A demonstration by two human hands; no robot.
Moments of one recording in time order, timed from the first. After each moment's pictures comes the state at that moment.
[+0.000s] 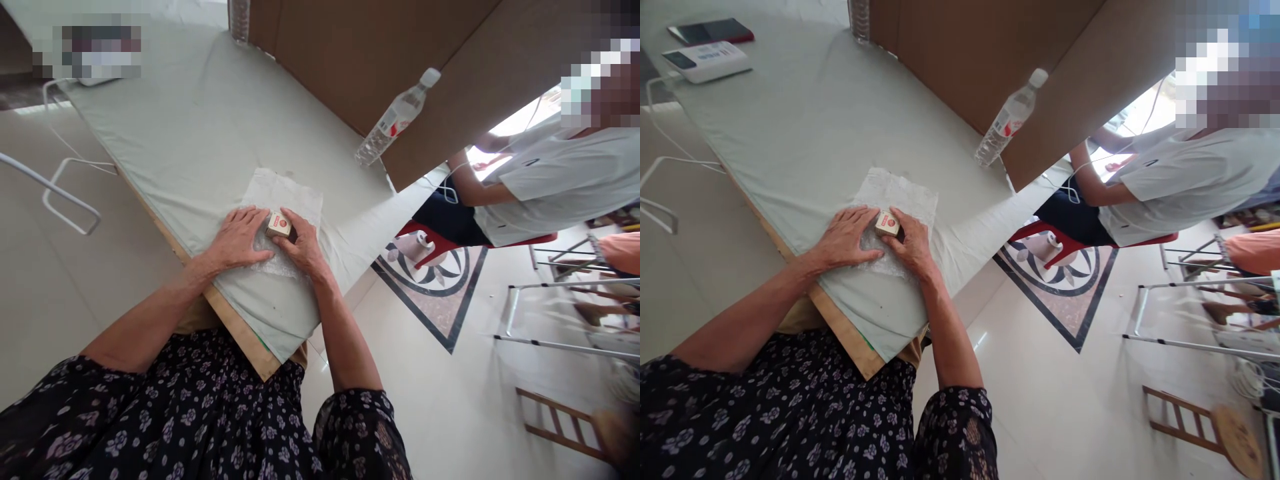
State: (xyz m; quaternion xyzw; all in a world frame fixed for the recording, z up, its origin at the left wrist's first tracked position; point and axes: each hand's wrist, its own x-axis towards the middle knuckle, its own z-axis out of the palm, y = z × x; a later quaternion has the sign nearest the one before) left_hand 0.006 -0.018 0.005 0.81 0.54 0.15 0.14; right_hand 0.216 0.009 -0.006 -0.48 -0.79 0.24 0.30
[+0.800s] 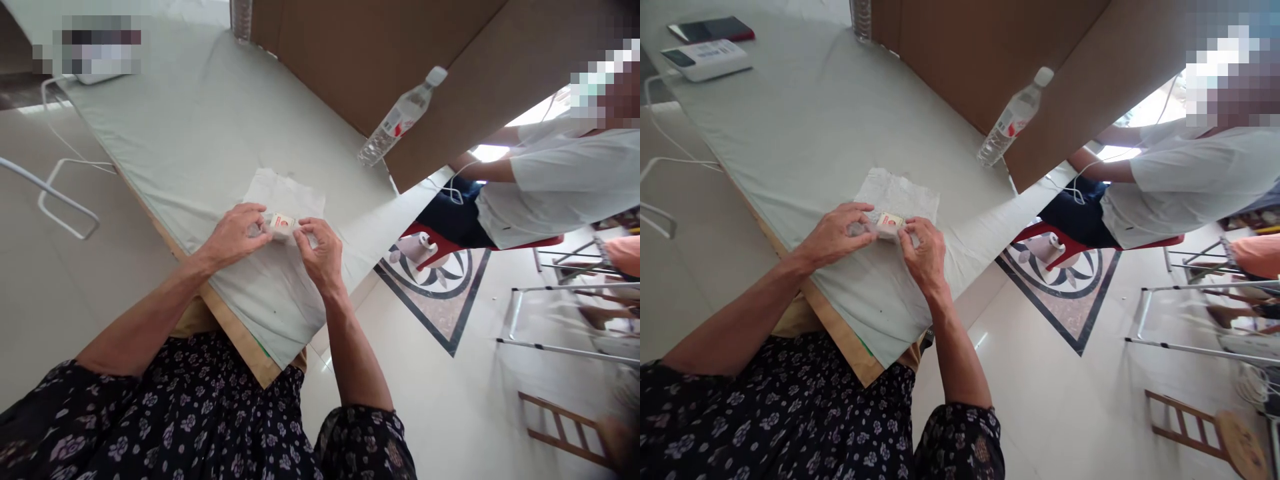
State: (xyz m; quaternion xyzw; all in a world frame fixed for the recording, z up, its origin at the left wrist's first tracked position) left_hand 0.000 -0.016 0.032 0.74 0.53 0.33 0.25; right_hand 0.220 -0.021 0.027 -0.52 -0.72 0.17 0.42
